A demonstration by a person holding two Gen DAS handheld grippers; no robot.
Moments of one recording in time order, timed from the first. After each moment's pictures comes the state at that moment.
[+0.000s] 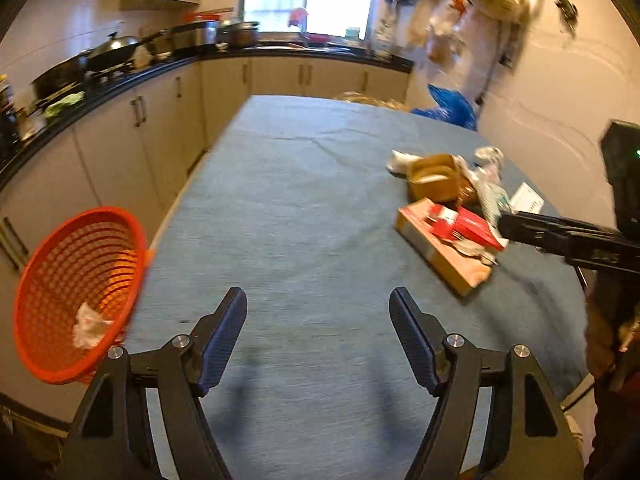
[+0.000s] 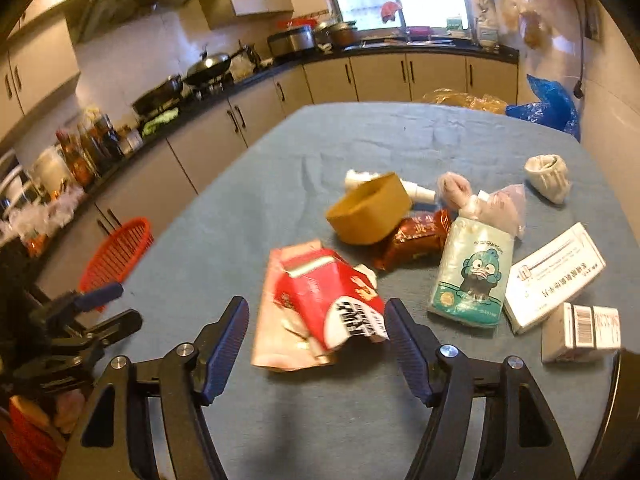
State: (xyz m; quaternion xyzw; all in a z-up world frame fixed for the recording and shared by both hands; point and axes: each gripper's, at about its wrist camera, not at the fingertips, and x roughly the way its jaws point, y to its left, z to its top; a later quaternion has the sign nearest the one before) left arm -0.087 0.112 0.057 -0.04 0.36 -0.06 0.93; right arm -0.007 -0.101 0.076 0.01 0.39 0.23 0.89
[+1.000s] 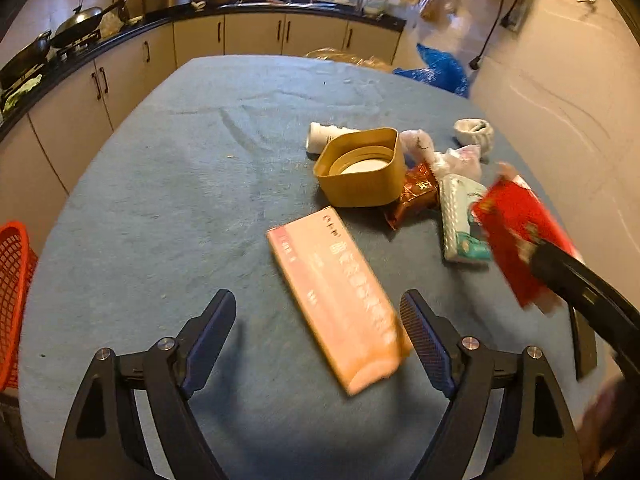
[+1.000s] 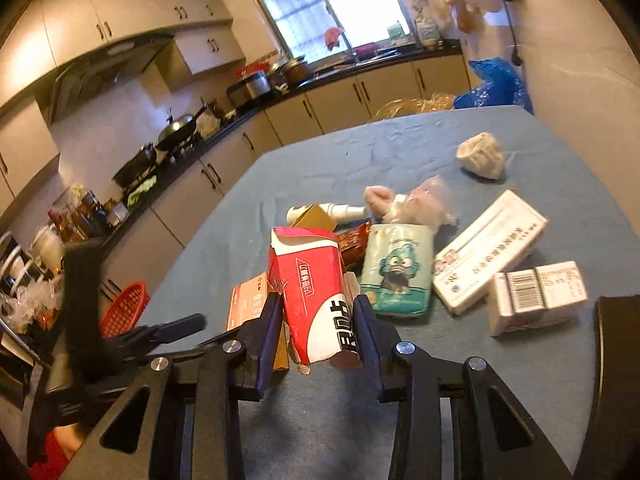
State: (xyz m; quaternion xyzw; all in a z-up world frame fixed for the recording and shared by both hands) left arm 0.007 -0.003 0.044 -0.05 0.44 -0.07 0.90; right arm -0.028 -0.174 0.087 0.13 0.34 0.18 0.91
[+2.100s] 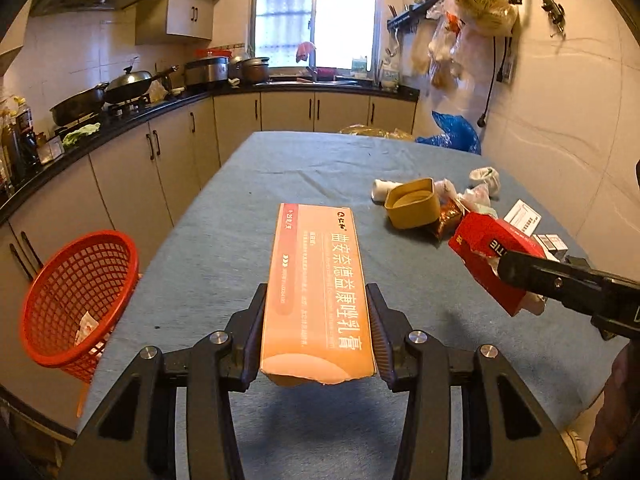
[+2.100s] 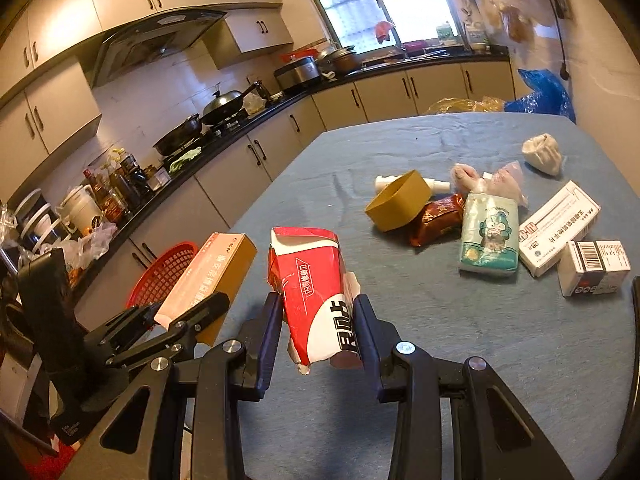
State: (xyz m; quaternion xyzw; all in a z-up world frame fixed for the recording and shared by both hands) left arm -0.106 0.074 0.068 -0.02 0.29 -0.02 0.96; right arm -0.079 -0.103 0.089 0.10 0.34 0.25 0.90
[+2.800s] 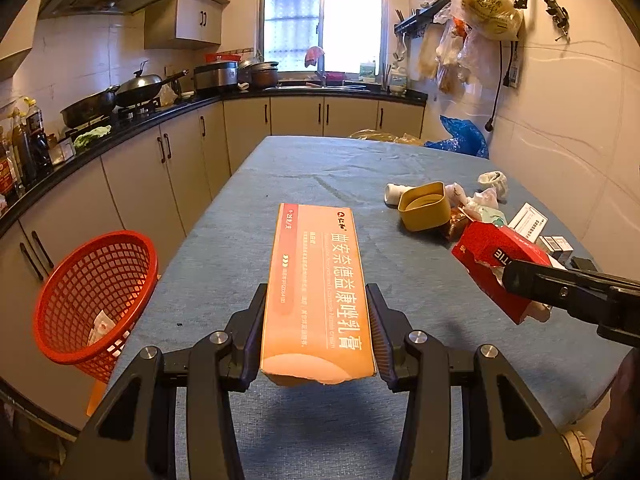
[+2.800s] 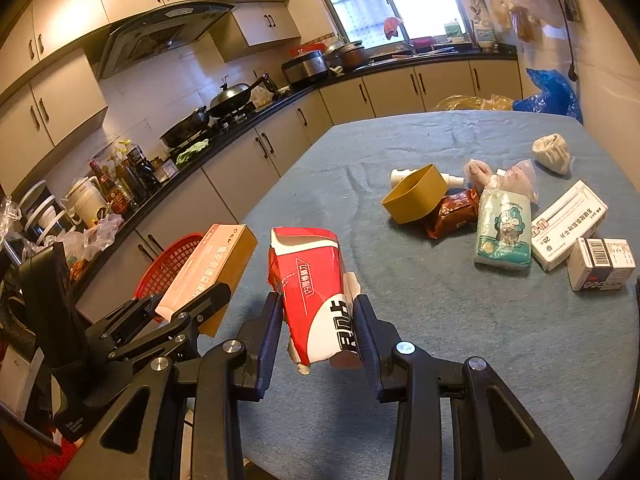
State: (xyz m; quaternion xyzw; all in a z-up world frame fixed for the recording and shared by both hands) left arm -0.118 0.083 0.071 -0.02 0.28 0.00 0.96; right arm -0.082 -0.095 0.088 0.09 0.34 0.27 0.90
